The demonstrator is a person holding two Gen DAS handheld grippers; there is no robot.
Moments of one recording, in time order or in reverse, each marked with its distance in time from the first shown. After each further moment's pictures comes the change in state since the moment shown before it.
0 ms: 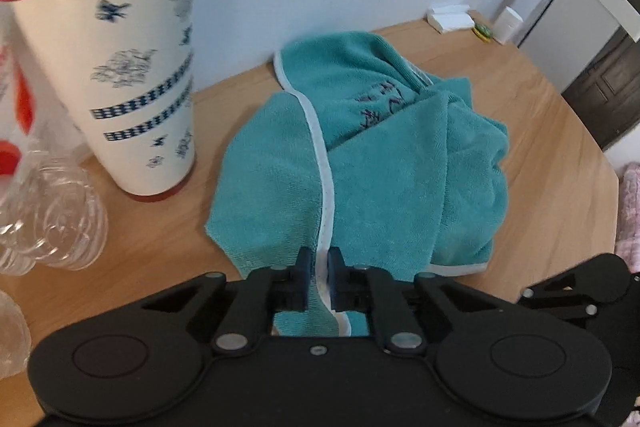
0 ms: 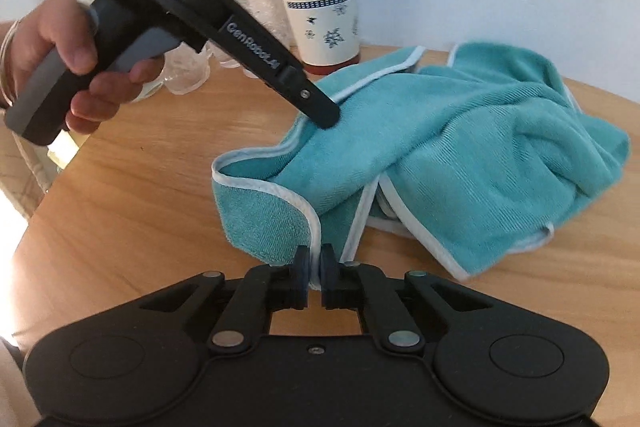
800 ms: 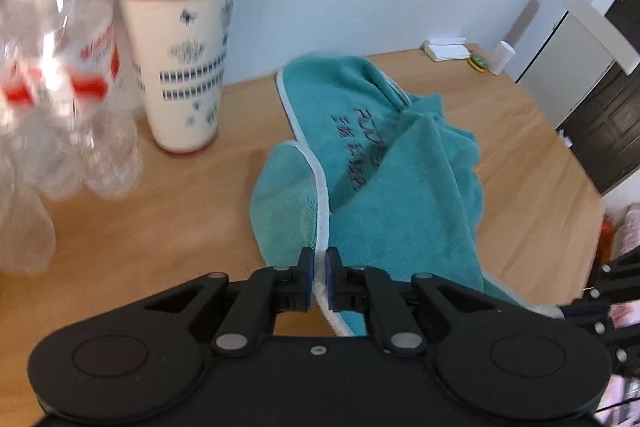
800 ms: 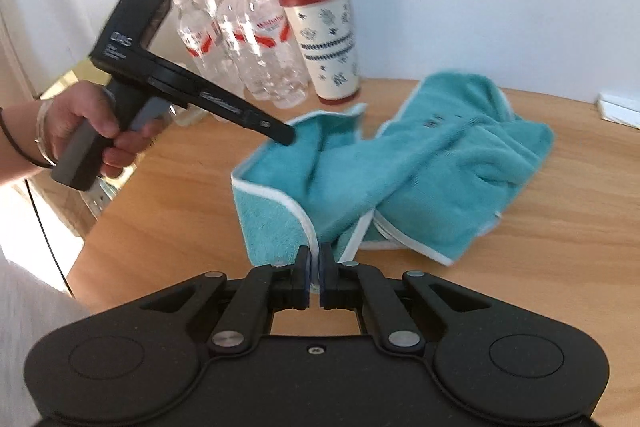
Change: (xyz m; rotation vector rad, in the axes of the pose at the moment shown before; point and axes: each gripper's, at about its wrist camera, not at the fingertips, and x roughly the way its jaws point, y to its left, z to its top) left arm -0.065 -0.022 -0.040 -0.114 -0.051 0.012; right arm -0.125 -0.003 -0.034 0.014 -0.026 0.018
